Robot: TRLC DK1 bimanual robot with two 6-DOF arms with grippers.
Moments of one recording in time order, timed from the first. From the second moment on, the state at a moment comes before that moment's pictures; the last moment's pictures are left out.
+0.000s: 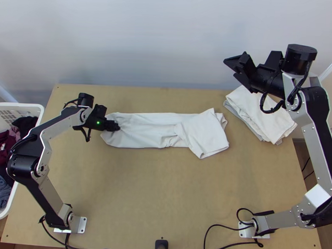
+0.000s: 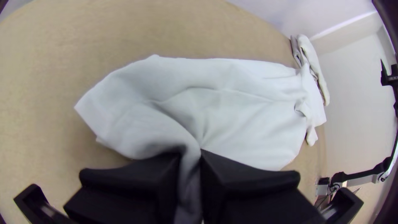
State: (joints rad) left arm -0.04 1.90 1.28 -0.50 0.52 0.05; right arm 0.19 1.56 1.85 -0.65 -0.43 0.78
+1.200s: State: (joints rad) left arm 0.13 1.65 1.44 -0.88 0.52 0.24; right arm 0.20 1.49 1.71 -0.64 -0.43 0.77
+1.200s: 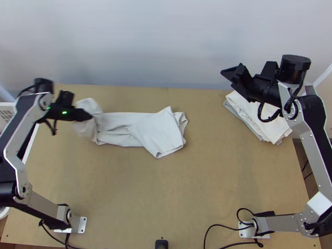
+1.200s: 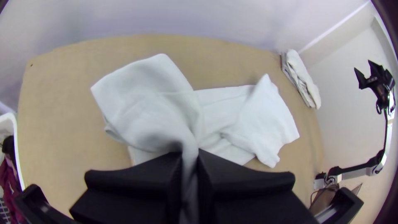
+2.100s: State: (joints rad) left arm -0.42 2.05 1.94 -0.92 0.43 -0.05; right arm 0.20 1.48 1.66 -0.63 -0.43 0.75
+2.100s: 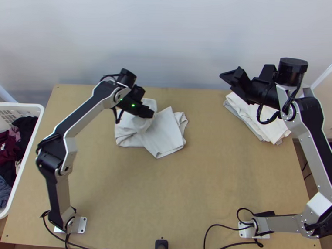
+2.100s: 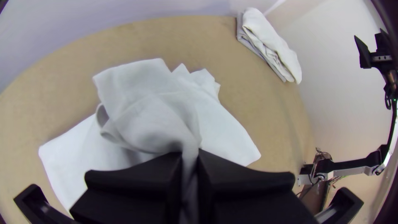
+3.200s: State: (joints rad) left arm -0.59 2.21 2.24 -0.70 0.35 -0.23; right arm 0.25 1.44 1.20 -0.40 -0.38 0.72
